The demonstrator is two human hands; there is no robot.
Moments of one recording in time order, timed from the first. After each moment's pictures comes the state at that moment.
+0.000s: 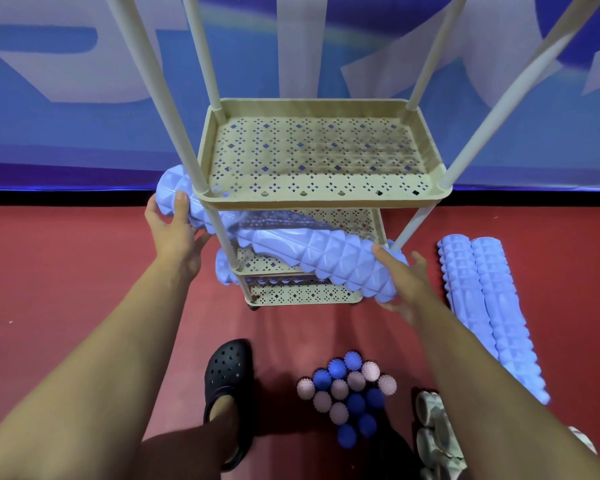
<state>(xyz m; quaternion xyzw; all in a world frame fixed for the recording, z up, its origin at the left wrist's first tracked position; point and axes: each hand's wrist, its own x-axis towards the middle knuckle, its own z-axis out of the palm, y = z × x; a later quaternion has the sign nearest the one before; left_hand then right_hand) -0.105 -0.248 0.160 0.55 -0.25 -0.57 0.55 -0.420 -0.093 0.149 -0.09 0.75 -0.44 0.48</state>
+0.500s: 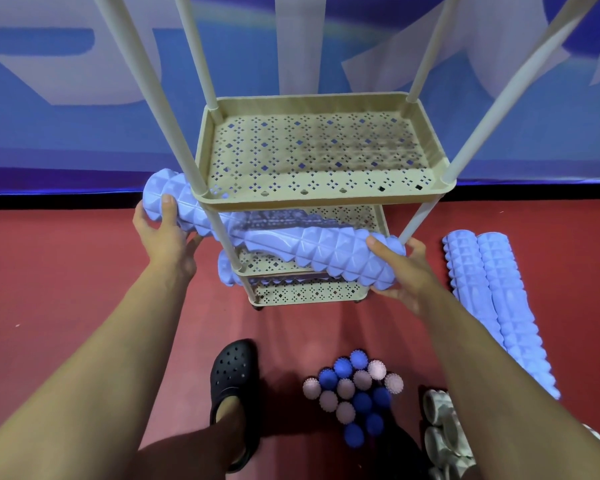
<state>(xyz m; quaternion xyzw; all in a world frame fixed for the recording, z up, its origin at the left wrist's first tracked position) -0.095 -0.248 0.163 0.56 -0.22 -0.54 0.58 -0.423 -0.103 0.149 -0.16 0.71 -0.46 0.51</state>
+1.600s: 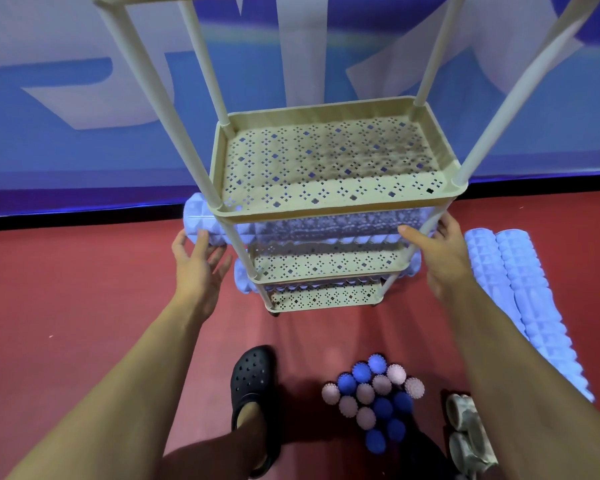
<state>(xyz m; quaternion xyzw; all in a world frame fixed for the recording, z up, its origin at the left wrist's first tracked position) -0.094 -0.216 0.153 0.55 -0.28 -0.62 0.49 -0.454 -0.122 0.143 -0.23 0.68 -0.58 0.38</state>
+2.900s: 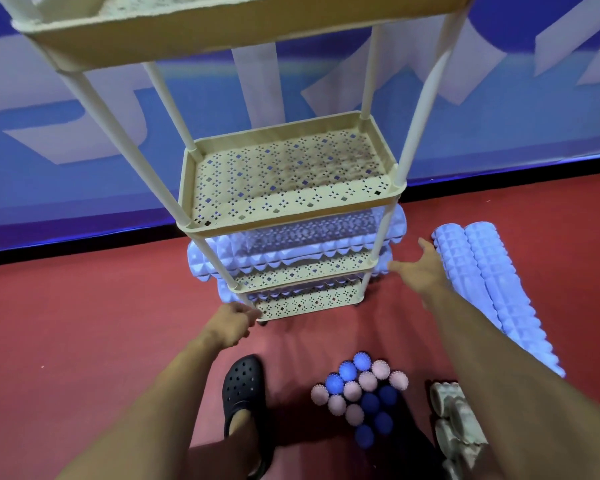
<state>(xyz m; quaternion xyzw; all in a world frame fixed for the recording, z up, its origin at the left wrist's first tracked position) -0.128 -0.153 0.133 0.65 -0.56 -0.52 -0.01 -0.487 -0.080 0.120 -0.23 0.82 -0.40 0.33</state>
